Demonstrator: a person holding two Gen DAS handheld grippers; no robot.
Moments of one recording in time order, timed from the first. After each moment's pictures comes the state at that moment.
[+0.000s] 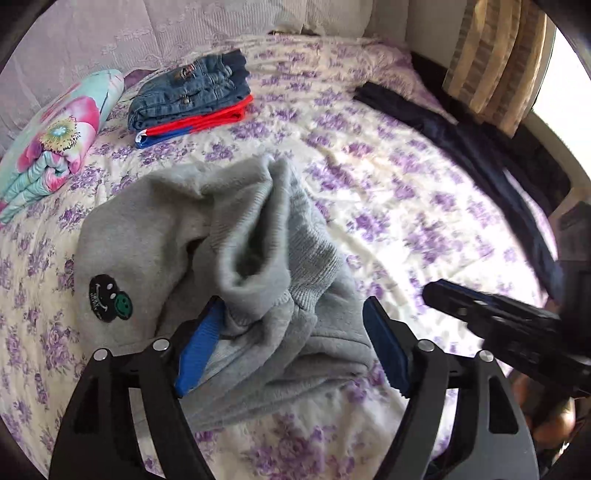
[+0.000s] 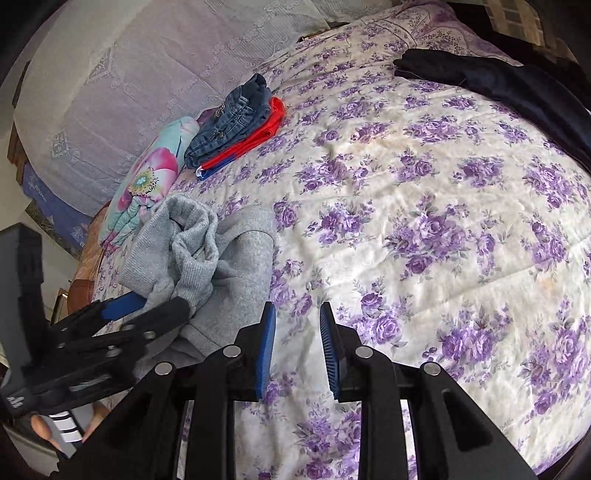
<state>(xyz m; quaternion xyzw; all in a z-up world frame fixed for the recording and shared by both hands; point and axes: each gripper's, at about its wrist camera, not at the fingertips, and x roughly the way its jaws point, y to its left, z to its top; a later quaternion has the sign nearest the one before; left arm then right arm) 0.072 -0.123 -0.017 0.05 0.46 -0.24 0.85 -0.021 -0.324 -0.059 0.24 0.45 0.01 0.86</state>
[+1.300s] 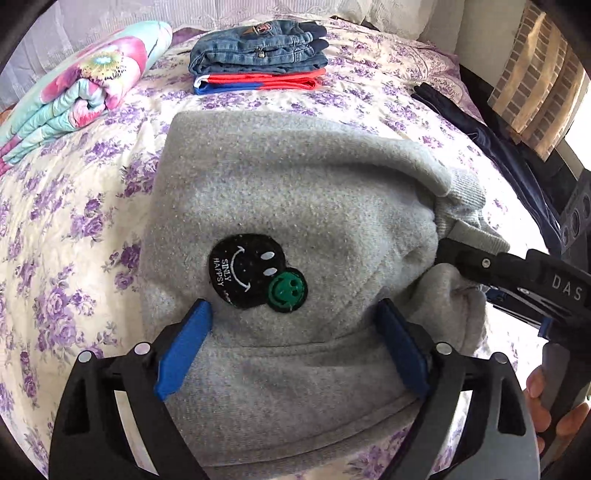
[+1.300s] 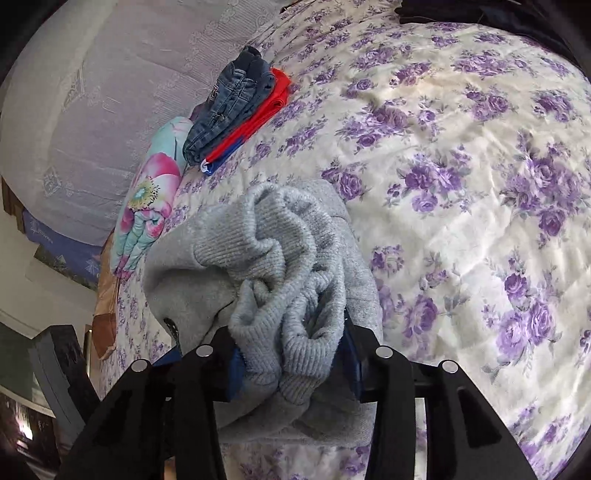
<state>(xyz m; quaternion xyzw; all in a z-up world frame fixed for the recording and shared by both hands) 0.106 -0.058 -0.076 0.03 0.49 -0.19 0.85 0.035 -0.271 -0.088 0.33 0.47 0.03 0.82</state>
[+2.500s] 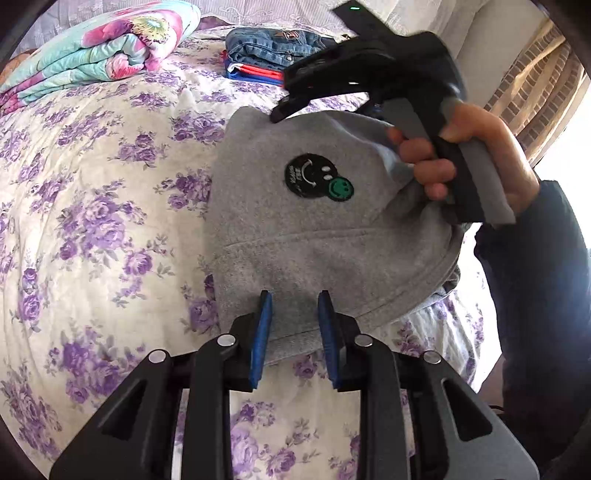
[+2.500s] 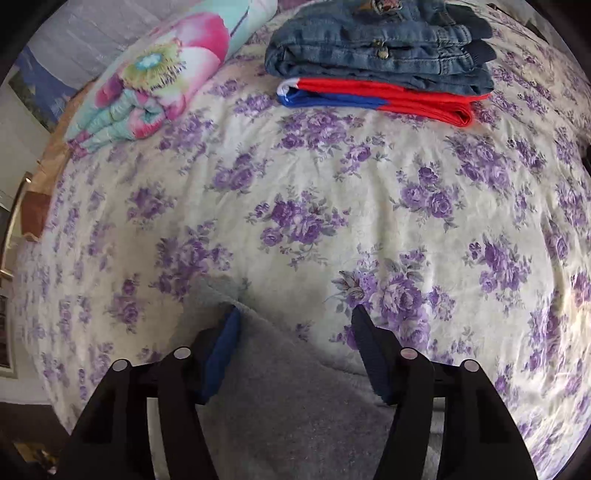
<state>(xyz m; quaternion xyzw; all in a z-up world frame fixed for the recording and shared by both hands) 0.061 0.031 -0.078 -0.07 0.49 -0.23 0.84 0.213 -0.160 -0.058 0.08 0.58 0.10 0.80</state>
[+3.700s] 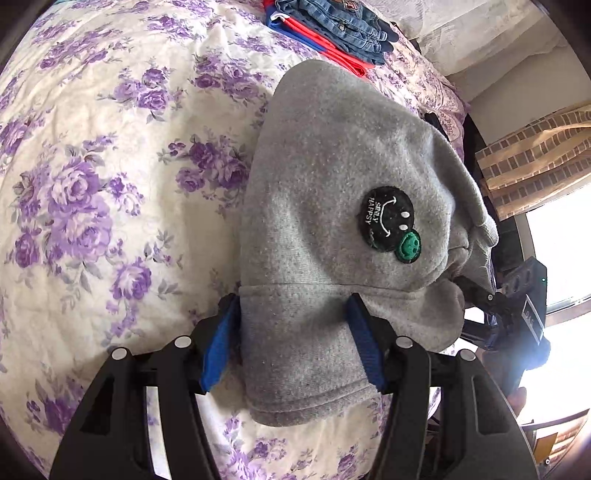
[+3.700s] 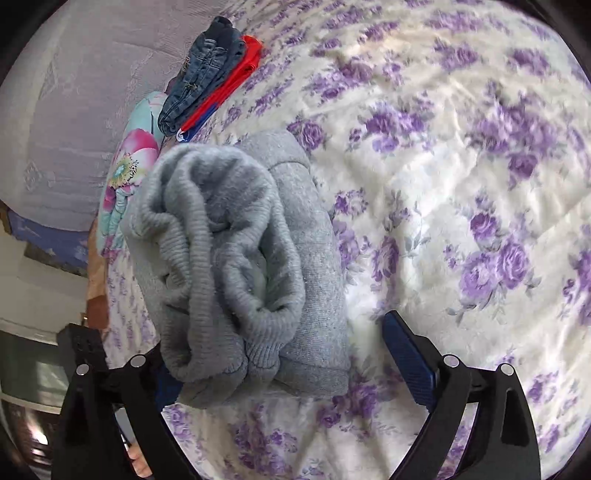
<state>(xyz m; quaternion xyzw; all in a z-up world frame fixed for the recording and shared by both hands) 0.120 0.049 -0.122 -0.18 0.58 -0.25 0.76 0.027 -0.286 -0.113 0.38 0.53 0.02 0.76</state>
